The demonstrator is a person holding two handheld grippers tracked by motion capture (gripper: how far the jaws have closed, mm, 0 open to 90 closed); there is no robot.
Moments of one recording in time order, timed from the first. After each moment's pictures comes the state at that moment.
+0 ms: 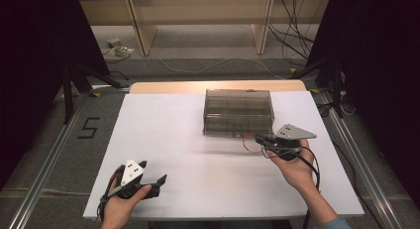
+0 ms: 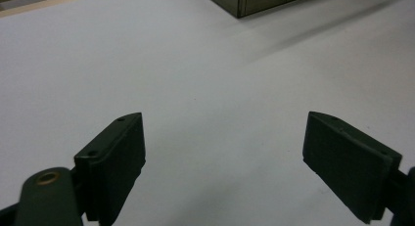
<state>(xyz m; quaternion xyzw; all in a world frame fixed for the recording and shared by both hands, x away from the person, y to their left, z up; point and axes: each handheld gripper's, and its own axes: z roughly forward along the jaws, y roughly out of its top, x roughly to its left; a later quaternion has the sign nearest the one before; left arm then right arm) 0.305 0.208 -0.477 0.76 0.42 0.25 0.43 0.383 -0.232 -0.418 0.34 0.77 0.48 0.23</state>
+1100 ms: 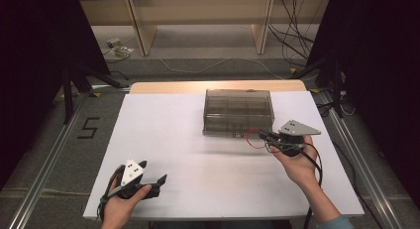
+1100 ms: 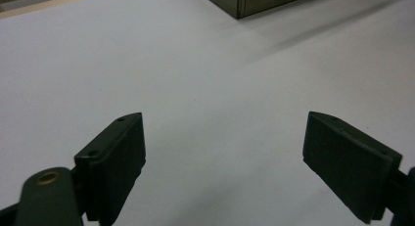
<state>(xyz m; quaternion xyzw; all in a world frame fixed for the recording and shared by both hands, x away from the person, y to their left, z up) 0.305 0.207 -0.477 0.76 0.42 0.25 0.43 0.389 -0.240 -0.411 0.35 0.76 0.49 0.24</state>
